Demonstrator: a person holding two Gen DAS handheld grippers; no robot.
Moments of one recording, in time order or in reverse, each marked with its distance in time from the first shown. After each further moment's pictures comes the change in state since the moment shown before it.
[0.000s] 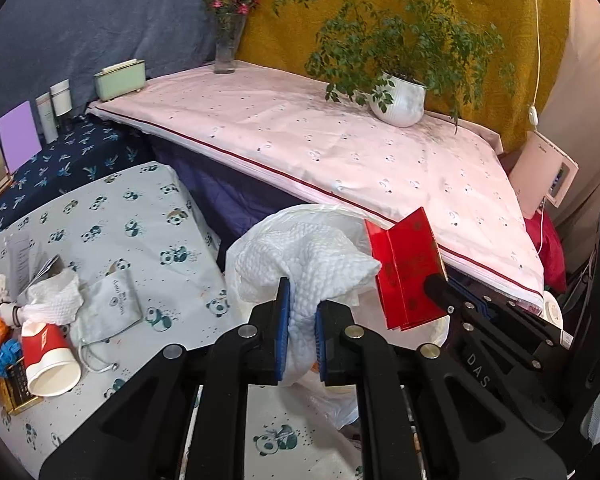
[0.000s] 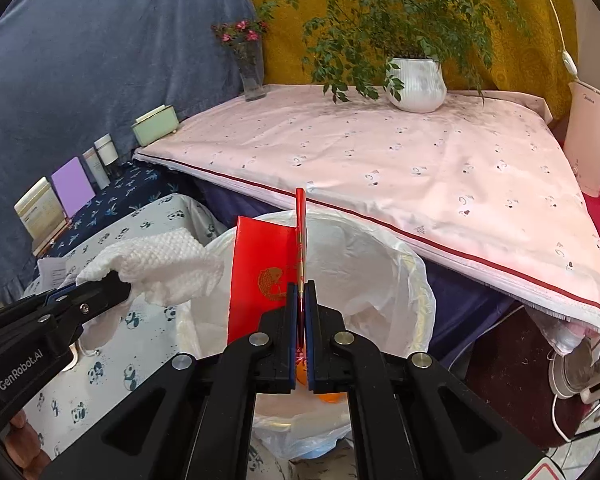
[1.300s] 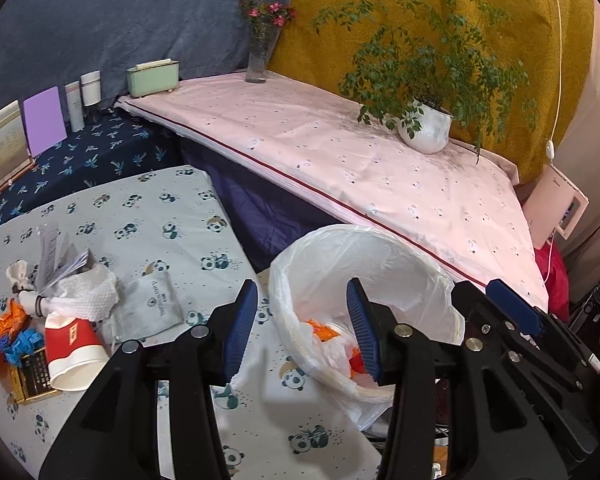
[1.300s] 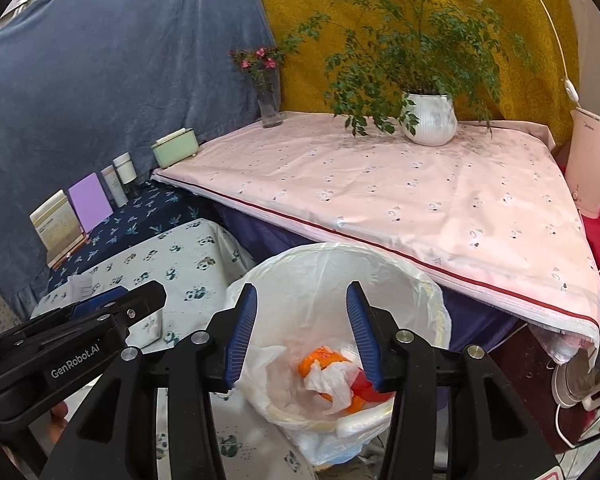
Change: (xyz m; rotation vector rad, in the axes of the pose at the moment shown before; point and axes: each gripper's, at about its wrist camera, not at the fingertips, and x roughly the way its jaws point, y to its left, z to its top) left arm -0.028 0.043 0.004 -0.098 -0.053 0.047; right arm -0.039 0.040 0.008 -0.024 -0.093 0.036
